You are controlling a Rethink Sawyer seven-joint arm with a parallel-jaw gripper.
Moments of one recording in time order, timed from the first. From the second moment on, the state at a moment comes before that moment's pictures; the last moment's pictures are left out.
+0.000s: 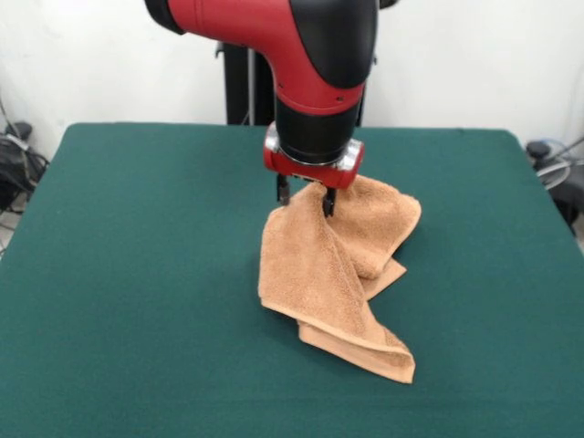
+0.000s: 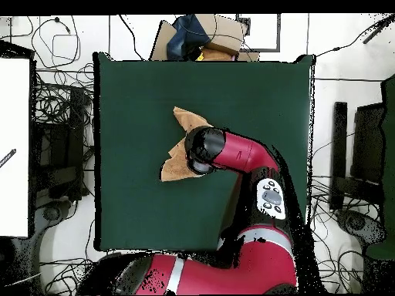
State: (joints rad) arm -0.20 -0.46 -0.10 1.53 0.06 0.73 1.73
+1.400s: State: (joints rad) arm -0.10 -0.47 -0.09 1.54 0.06 0.71 1.73
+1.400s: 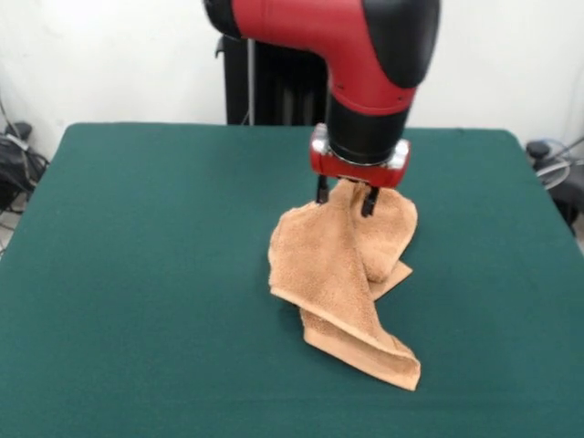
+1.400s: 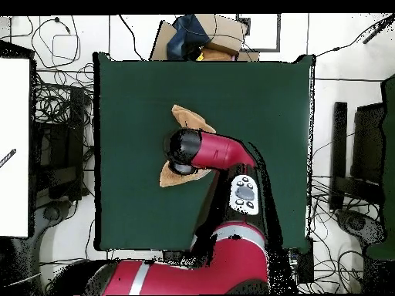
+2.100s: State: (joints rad) arm -0.10 -0.47 -0.09 1.60 0.06 0.63 1.73
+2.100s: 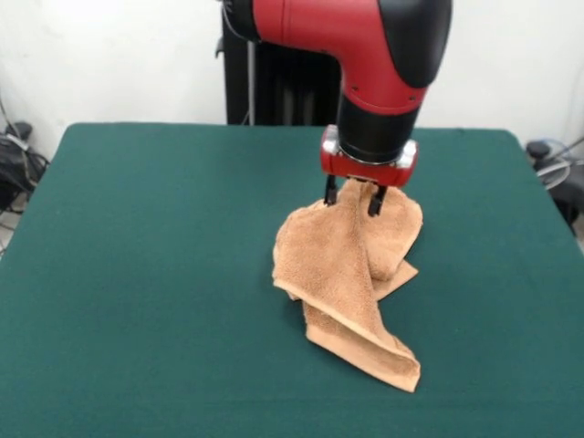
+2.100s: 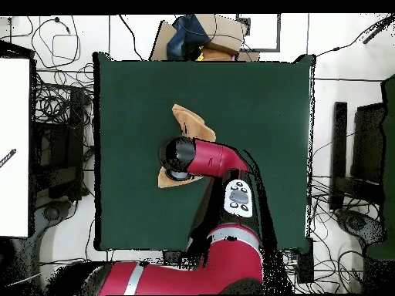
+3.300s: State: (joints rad) arm -0.13 -0.47 -0.09 1.64 0.05 0.63 1.73
